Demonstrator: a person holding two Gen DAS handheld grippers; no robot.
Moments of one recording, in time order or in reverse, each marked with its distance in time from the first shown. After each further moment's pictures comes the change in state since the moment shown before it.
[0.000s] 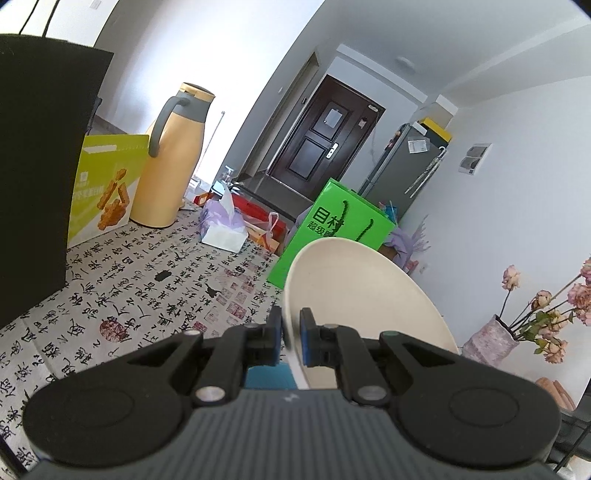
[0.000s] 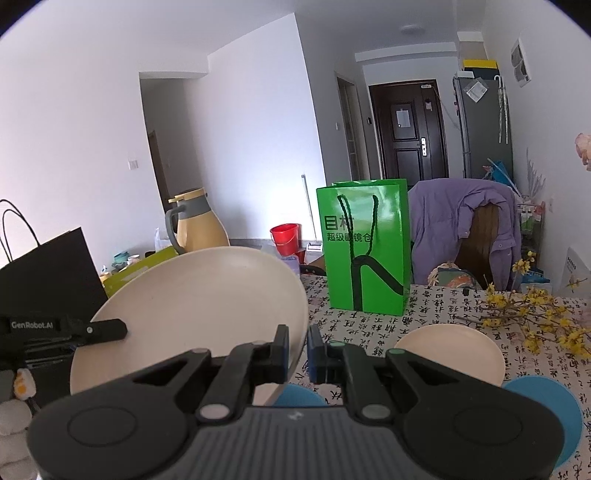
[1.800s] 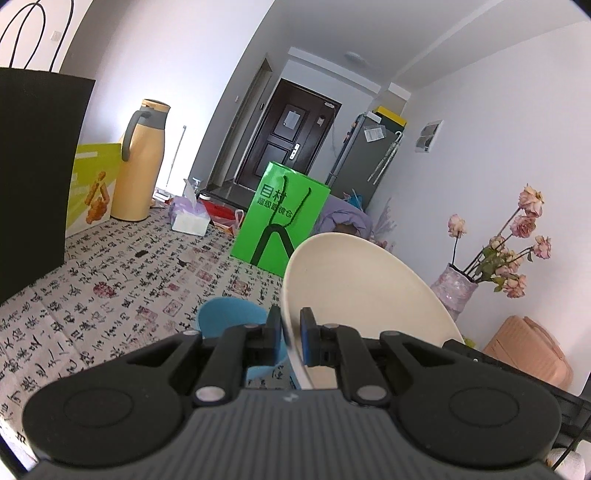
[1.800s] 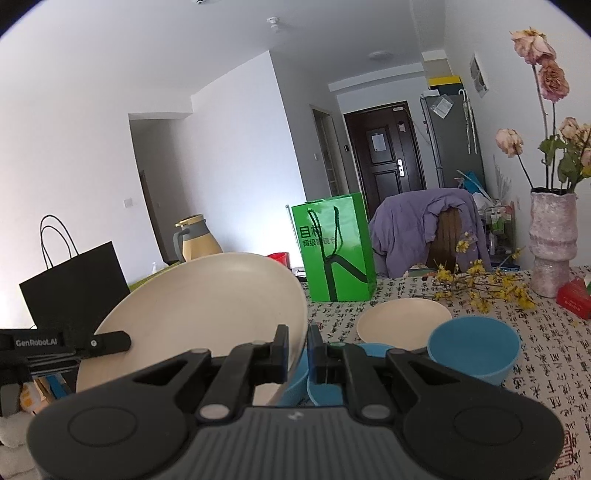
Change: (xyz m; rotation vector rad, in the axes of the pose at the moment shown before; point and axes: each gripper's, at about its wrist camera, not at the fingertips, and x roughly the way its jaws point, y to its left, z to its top) left arm -0.105 -0.052 -0.096 0.140 -0.018 -0.075; right arm -0.150 -0.016 -0.087 0.080 -0.114 -0.039
